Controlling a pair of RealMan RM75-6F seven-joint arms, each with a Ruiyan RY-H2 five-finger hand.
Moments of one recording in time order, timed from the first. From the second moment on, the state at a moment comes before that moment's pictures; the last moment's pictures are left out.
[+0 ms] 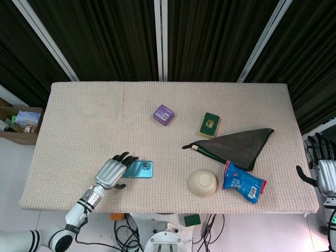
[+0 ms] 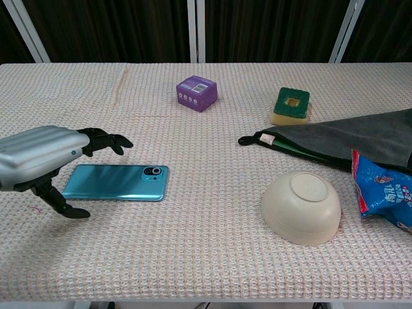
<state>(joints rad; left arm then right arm) -0.49 -1.55 0.01 -1.59 1.38 1.07 0.41 0.09 -1.16 0.12 -1.43 -1.46 1.48 0.11</state>
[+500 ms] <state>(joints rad) -0.49 -1.58 0.02 -1.57 1.42 1.10 0.39 0.09 -1.17 0.11 -1.41 -1.45 1.48 0.13</state>
